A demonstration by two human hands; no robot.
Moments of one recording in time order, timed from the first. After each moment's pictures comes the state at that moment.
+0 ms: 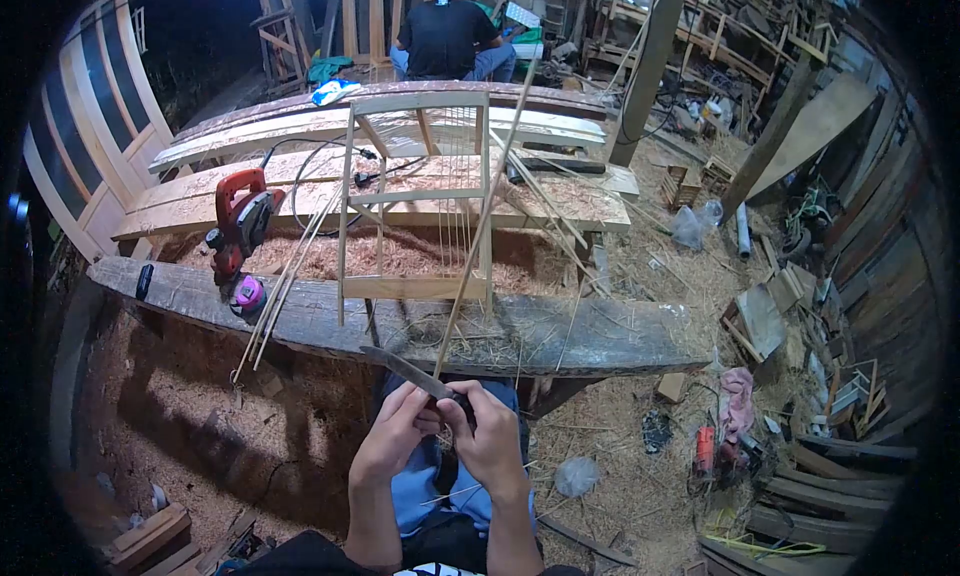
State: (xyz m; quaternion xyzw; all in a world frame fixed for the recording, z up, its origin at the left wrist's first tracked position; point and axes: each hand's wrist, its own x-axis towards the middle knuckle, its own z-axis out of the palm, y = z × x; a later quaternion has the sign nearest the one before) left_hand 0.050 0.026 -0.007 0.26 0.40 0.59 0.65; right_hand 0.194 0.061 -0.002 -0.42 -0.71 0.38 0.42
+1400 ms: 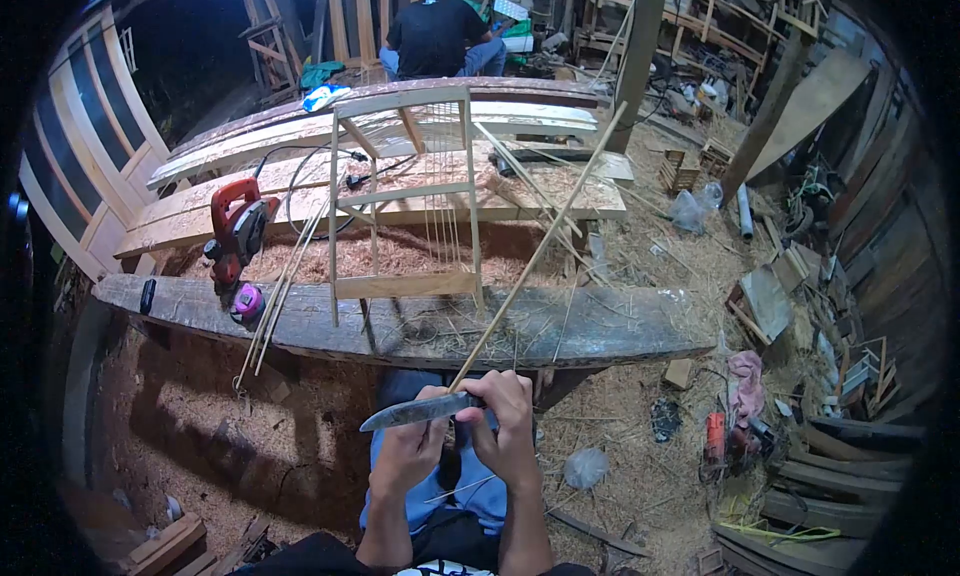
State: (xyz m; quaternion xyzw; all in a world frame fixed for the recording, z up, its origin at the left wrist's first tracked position) left_hand 0.076 0.011 0.000 0.60 0.55 0.46 0.35; right_hand 0.219 0.075 -0.009 -0.34 -0.74 0.26 0.52
